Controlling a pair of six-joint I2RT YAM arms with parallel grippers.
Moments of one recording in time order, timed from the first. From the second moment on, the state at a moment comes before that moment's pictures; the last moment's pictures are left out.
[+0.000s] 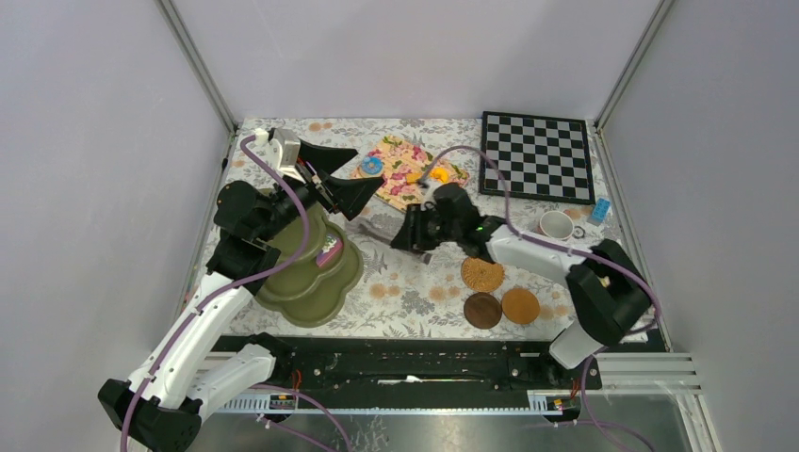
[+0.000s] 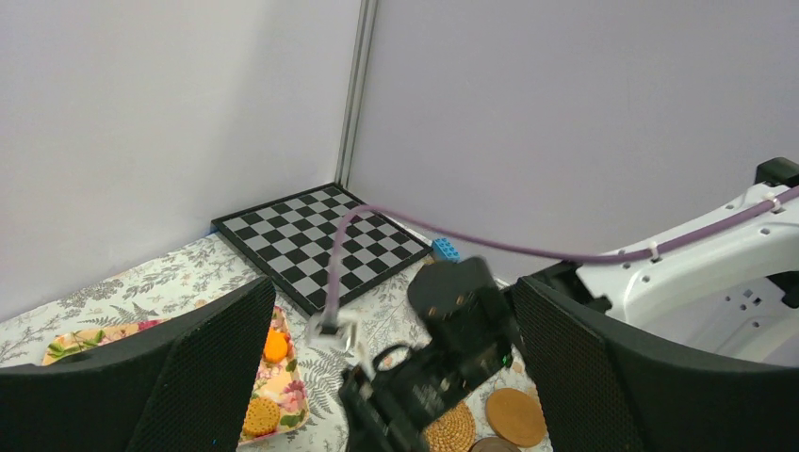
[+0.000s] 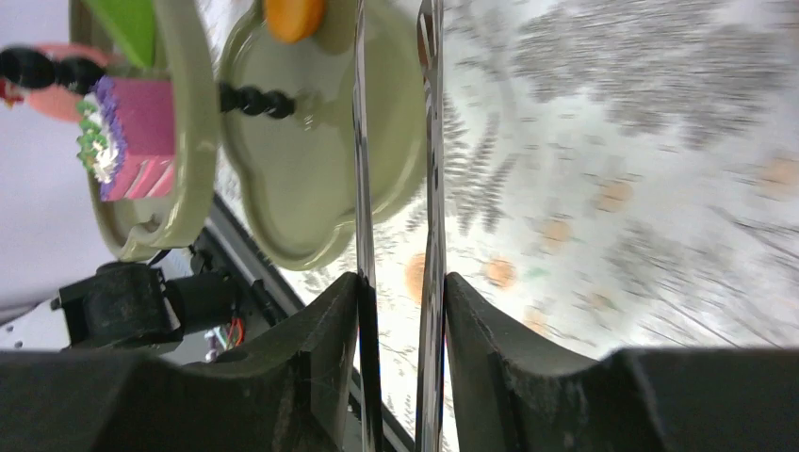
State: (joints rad) left arm -0.45 0.90 0.96 0.25 0.49 -0.37; right arm 0.76 1.63 0.99 0.03 -0.34 0.66
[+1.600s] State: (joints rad) left arm -0.46 0.90 0.96 0.25 0.49 -0.37; right arm 0.43 1.66 1.32 -0.51 0.03 0.16
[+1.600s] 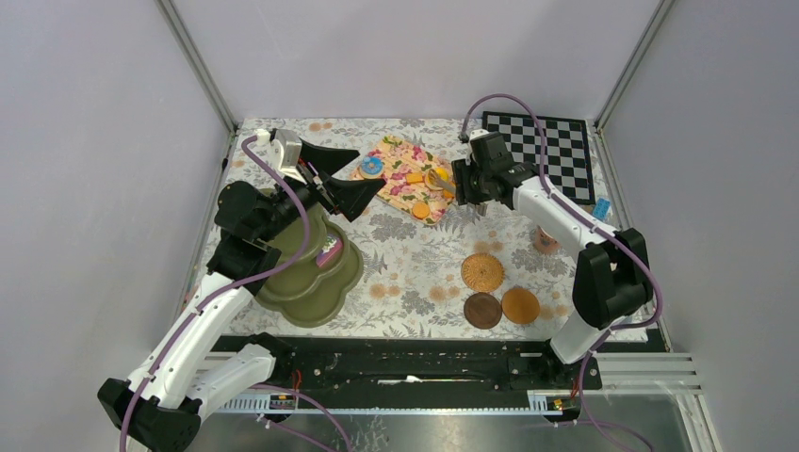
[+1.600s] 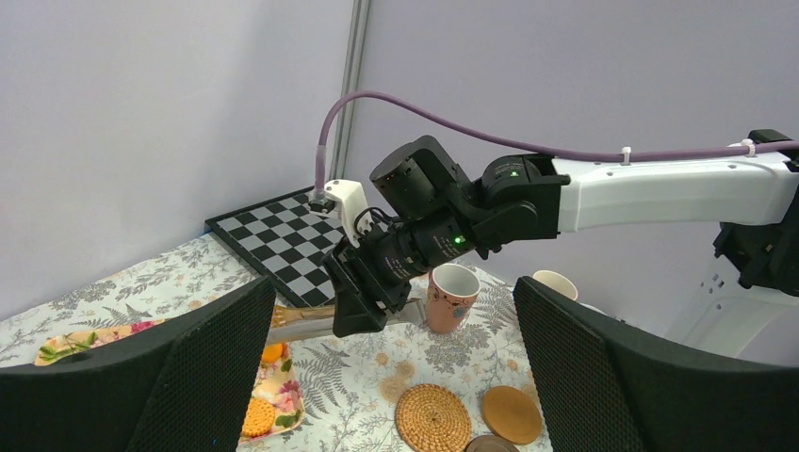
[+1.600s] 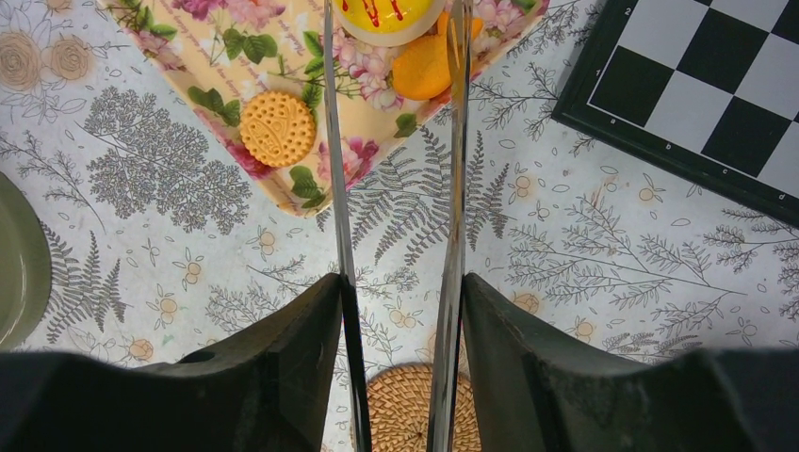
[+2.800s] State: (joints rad) left arm -0.46 0.91 0.96 0.26 0.49 -0.37; right arm 0.49 1.77 1.41 -0.54 0.12 0.12
